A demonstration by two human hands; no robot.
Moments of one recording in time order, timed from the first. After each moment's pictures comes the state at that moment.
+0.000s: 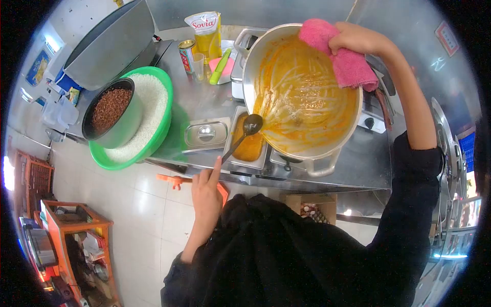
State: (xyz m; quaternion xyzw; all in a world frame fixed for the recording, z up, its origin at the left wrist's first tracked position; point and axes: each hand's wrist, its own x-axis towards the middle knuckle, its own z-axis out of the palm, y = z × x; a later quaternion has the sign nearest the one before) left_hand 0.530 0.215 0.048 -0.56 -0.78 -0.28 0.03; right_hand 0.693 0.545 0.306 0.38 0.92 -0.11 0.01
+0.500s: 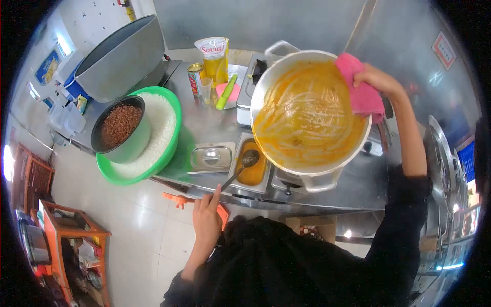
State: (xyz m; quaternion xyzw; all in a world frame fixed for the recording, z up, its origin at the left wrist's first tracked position) left_hand 0.524 0.203 0.042 -0.54 -0.80 -0.27 0.02; right_hand 0.757 0.583 0.291 0.42 0.84 -0.33 -0.07
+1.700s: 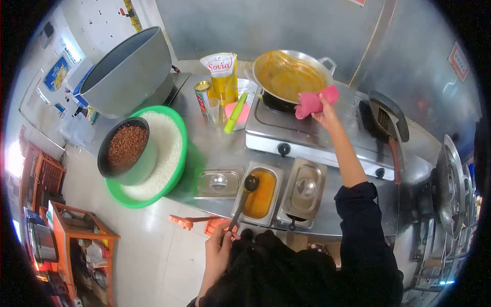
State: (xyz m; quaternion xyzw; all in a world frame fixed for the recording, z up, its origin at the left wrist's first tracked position) left_hand 0.546 0.224 0.080 -0.27 -0.73 -0.53 -0.35; right_hand 0.650 0.706 0.063 0.36 0.41 -0.73 -0.40
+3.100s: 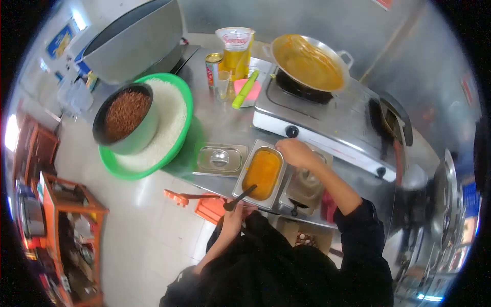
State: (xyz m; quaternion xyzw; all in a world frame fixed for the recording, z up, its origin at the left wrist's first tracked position) left_hand 0.553 0.253 -0.051 -0.11 -0.51 -0.67 -0.53; right_hand 0.626 0.526 0.030 0.21 0.96 -0.17 -0.07
